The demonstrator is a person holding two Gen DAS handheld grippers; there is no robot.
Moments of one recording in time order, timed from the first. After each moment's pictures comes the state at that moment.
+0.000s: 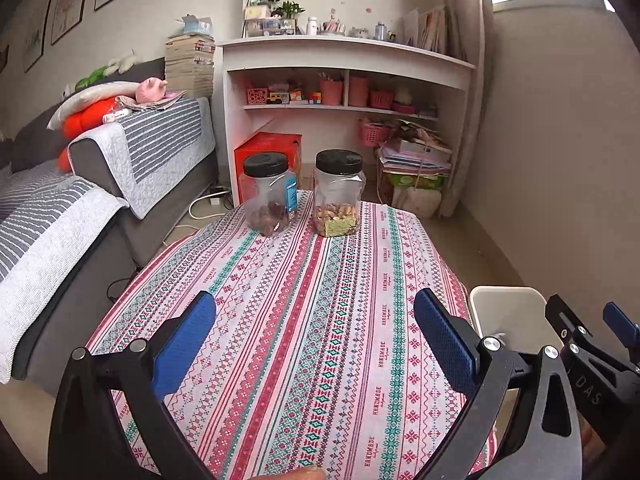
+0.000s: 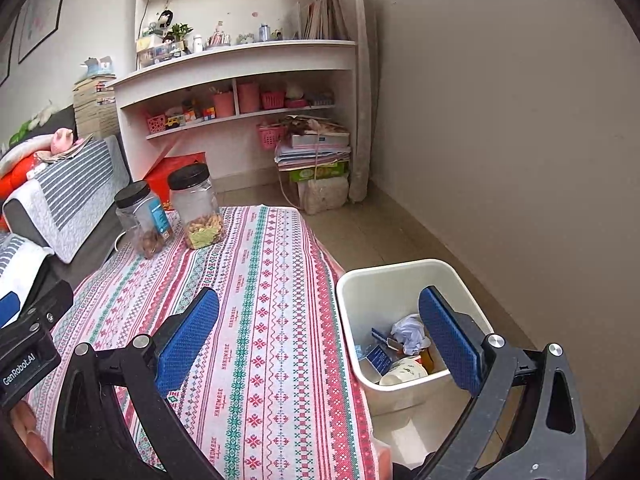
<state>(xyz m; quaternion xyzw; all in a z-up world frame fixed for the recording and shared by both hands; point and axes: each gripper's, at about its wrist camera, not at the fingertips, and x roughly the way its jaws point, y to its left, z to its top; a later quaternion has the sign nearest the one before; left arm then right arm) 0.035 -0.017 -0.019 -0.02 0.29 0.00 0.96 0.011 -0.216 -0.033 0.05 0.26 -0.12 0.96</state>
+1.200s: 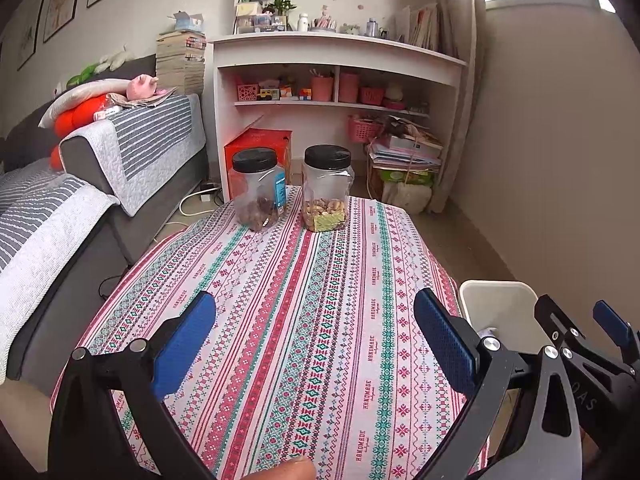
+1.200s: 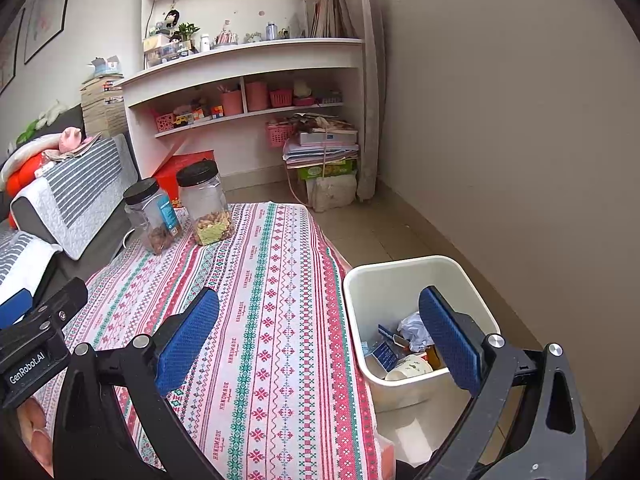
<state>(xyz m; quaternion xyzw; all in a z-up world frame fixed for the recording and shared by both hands) 0.030 -0.024 -0.020 -0.02 0.29 -0.01 0.96 0.007 -0.211 -0.032 0.06 0.27 -0.10 0.96</state>
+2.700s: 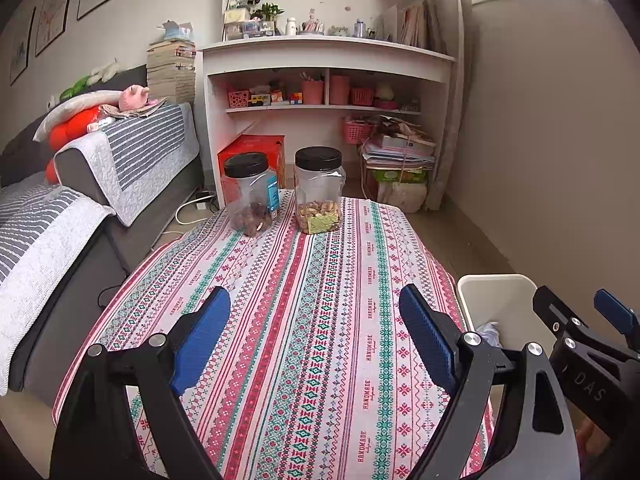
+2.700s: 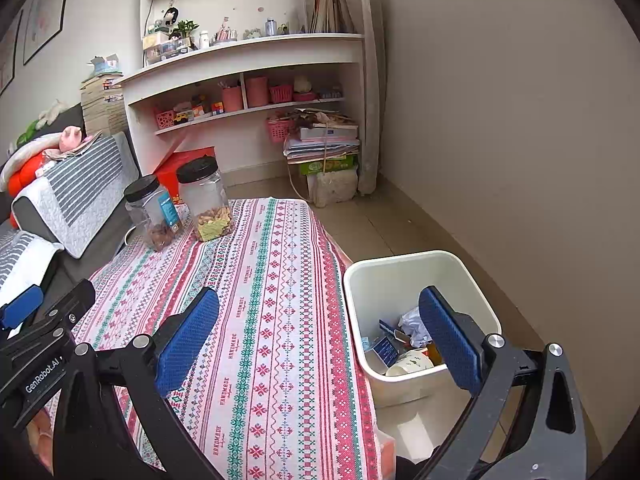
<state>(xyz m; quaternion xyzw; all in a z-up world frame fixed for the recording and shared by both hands) 0.027 -0.026 -0.025 0.00 0.28 -0.02 0.96 0.005 -0.211 -0.035 0.06 0.27 -0.10 0.95</state>
